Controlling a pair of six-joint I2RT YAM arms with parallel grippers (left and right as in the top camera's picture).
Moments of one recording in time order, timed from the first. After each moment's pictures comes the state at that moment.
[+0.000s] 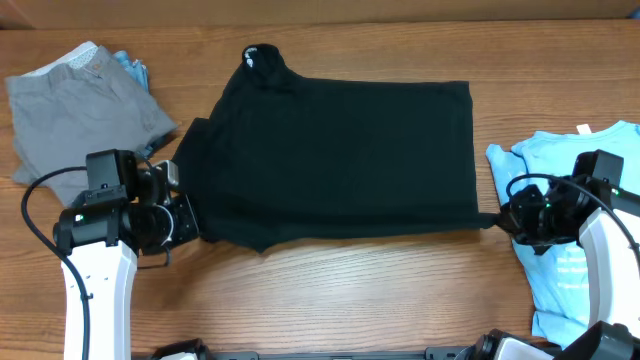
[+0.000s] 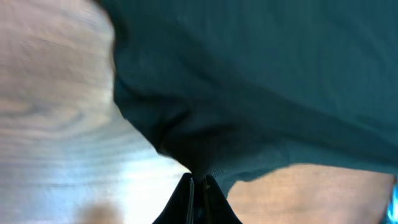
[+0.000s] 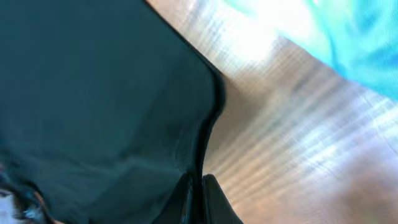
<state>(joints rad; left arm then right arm) 0.21 1.18 0.99 -1.09 0.35 -0.17 -0.41 1.37 0.93 -0.99 -0.41 0.51</state>
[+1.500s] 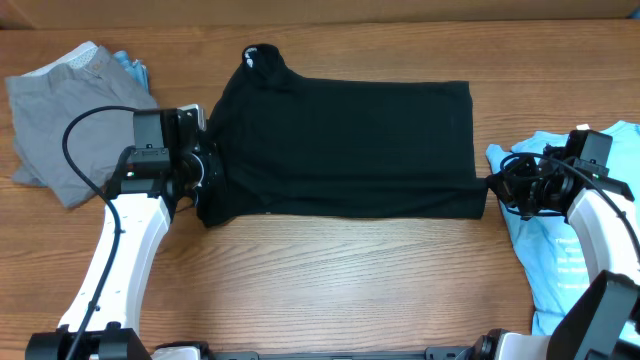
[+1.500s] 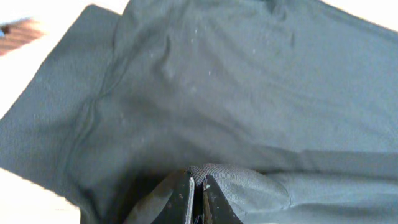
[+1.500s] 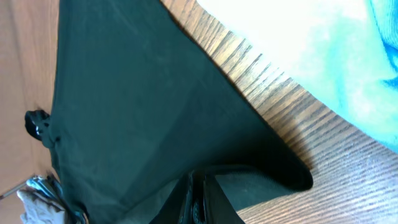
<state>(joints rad) 0.03 1.43 0.99 -0.52 0.24 -0.22 -0.37 1.54 0.93 -0.62 -0.51 0.64</state>
